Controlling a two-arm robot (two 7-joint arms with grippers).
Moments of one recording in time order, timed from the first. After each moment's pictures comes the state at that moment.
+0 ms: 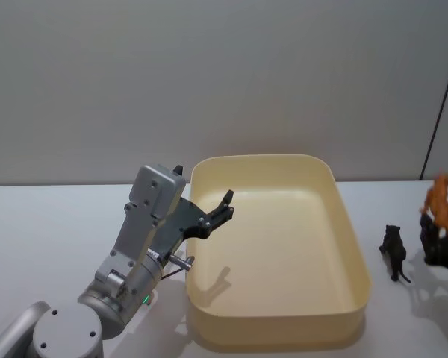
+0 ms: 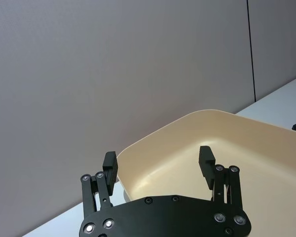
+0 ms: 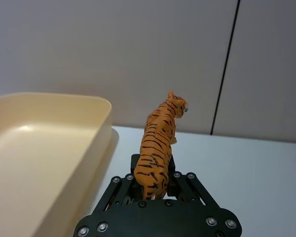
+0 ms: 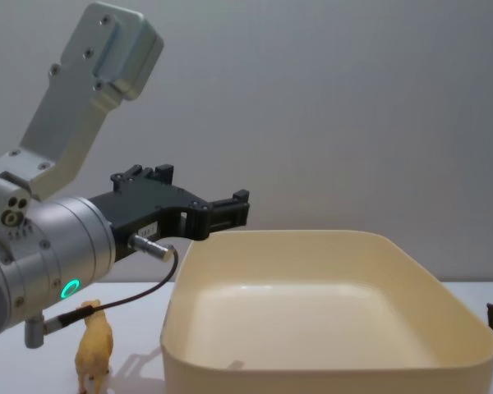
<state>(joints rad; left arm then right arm) -0.24 0.38 0.45 -1.63 -0.20 0.01 -0.01 -0.04 0.37 -0.13 -1.73 0.33 0.10 0.01</state>
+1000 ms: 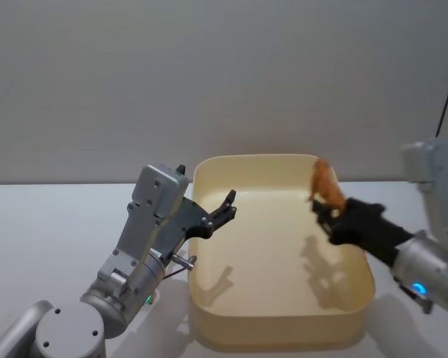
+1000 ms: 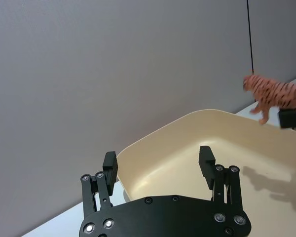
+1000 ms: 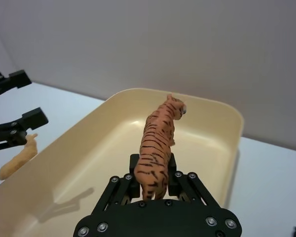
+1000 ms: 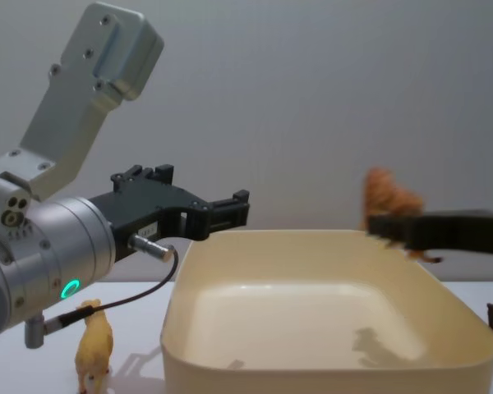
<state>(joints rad) -0.24 0.38 0.45 -1.63 -0.20 0.01 -0.01 0.20 0.25 -0.23 -1.65 0.32 0.36 0.32</state>
